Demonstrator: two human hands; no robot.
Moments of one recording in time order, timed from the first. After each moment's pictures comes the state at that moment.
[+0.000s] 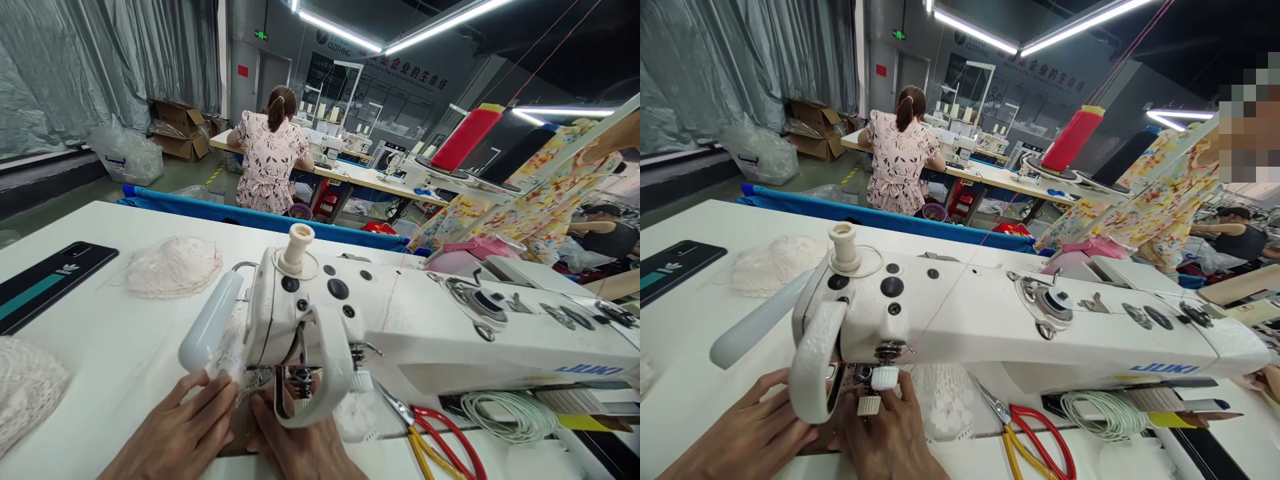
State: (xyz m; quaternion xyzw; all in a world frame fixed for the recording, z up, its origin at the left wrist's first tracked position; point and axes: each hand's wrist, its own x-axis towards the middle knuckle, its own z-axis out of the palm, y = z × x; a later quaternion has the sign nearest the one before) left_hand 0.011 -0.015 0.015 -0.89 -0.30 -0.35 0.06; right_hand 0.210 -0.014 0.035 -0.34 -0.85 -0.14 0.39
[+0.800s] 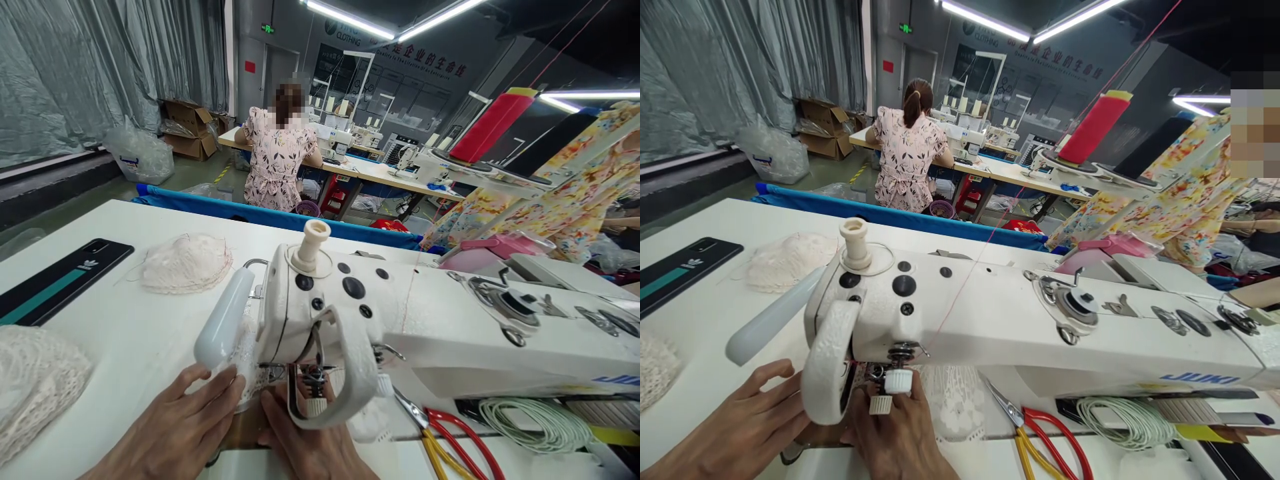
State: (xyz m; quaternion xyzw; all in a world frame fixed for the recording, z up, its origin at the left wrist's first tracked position) left_hand 0.005 -0.008 0.033 -0.88 -0.29 -0.35 0.10; right_hand 0.215 -0.020 0.016 -0.37 -0.85 -0.11 0.36
